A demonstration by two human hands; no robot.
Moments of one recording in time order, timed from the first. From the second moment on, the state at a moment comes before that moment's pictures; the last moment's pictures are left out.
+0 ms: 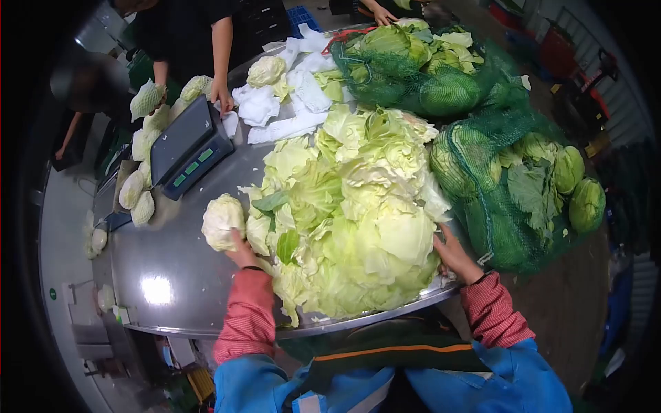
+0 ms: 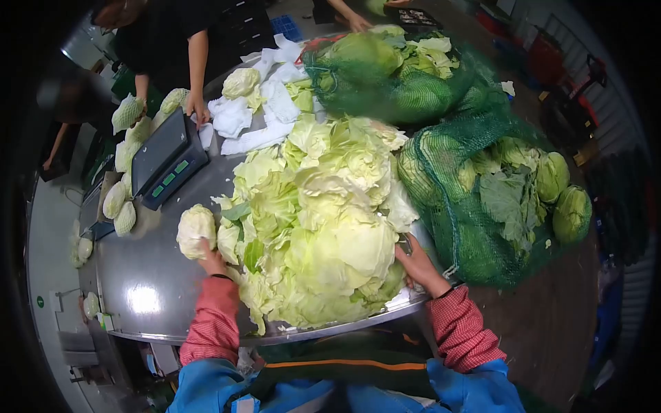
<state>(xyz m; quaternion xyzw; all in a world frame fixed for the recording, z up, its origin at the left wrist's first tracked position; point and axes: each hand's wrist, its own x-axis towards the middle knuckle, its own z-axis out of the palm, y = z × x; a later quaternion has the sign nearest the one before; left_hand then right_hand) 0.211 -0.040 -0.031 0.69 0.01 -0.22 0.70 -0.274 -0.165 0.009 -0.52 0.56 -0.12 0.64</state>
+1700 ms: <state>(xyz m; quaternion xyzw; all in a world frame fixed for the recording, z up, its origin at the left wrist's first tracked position) -0.292 -0.432 0.291 0.17 -0.80 -0.25 0.52 -0.646 -0.409 0.317 -0.71 0.39 -0.40 0.43</state>
